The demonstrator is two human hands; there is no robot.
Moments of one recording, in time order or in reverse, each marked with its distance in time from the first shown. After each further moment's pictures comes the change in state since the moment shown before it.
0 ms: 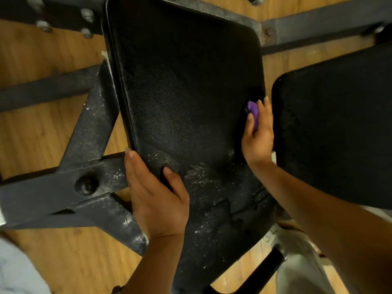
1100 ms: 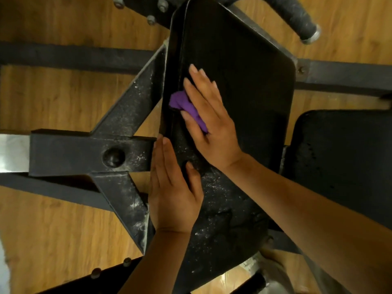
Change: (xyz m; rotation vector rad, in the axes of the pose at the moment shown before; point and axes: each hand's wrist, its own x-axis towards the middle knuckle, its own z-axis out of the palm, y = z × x) left_hand -0.002 0.000 0.002 -0.075 0.092 0.036; right_hand -0.016 -0.134 0.048 0.224 -0.377 -0.870
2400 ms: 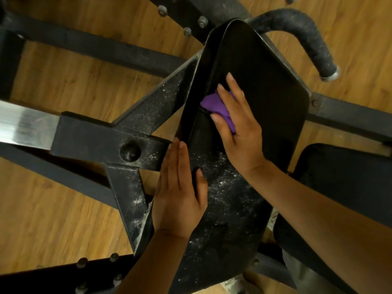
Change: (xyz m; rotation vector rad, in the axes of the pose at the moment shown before) left_hand 0.003 0.002 -0.002 -0.019 0.007 -0.016; right_hand 0.023 0.008 -0.021 -0.064 -0.120 -0.008
